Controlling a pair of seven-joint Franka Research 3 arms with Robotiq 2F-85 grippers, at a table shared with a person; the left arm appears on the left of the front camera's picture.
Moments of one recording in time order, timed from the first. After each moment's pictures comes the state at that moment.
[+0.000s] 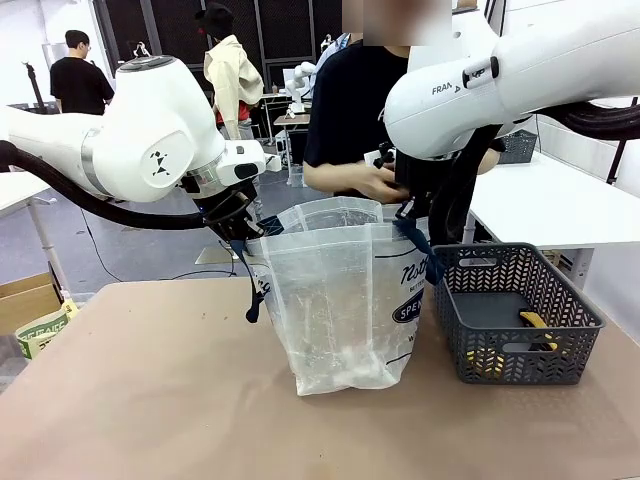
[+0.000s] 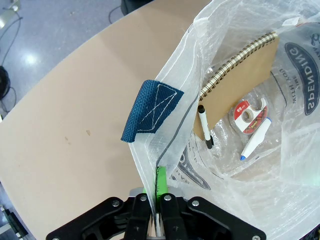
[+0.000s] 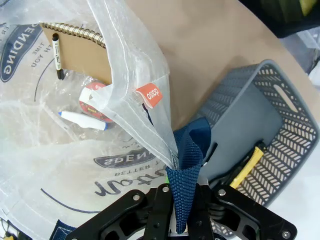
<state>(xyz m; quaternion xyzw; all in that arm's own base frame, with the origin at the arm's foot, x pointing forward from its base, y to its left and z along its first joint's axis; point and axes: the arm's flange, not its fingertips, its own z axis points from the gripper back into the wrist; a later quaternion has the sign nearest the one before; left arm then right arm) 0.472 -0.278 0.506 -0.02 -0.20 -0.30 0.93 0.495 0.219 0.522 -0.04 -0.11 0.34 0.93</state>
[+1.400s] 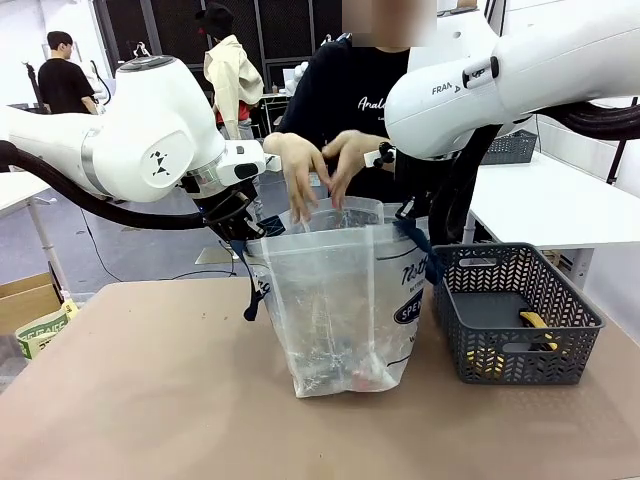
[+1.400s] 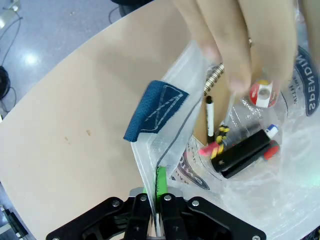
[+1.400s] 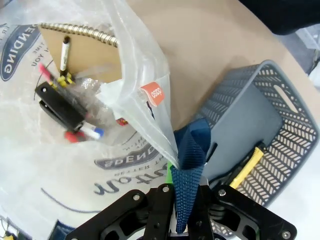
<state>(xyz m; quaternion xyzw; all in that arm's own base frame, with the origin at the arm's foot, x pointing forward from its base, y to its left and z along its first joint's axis) 0.472 -0.278 0.506 -0.02 -0.20 -0.30 0.93 0.495 0.219 0.522 -0.04 -0.11 0.34 0.93</state>
